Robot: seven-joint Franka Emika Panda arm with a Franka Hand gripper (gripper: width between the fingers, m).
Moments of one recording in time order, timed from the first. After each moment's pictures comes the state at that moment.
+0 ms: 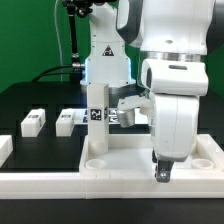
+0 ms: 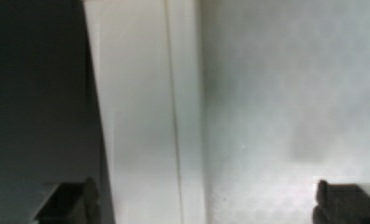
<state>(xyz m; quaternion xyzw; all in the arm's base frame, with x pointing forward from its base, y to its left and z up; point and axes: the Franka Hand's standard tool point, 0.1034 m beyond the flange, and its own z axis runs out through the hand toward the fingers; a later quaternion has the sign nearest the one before) 0.662 0.038 0.029 0.74 0.67 0.02 0.08</state>
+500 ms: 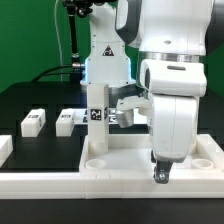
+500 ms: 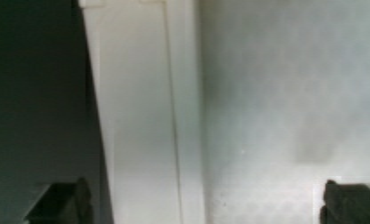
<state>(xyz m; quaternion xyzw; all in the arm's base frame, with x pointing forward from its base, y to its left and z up) 0.662 0.036 0.028 0.74 0.67 0.02 0.08</state>
